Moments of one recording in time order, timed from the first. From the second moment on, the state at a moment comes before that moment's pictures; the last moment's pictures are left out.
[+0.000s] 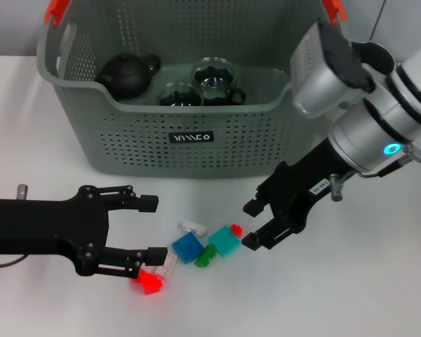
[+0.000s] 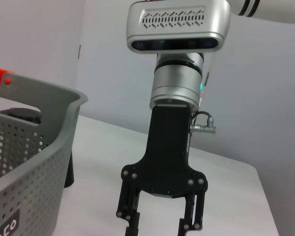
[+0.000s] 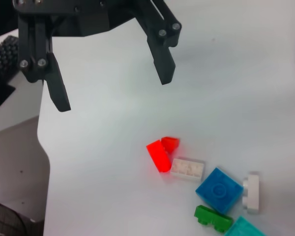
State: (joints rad) left arm -0.37 -2.11 0.70 0.95 2.03 1.92 -1.41; right arm 0.97 2.09 -1.19 -0.75 -2.35 -1.59 1.89
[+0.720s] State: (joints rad) left arm -0.36 -2.11 0.66 0.95 2.03 1.91 -1.40; right arm 1.03 2.10 -1.27 -0.81 -2.35 -1.54 1.89
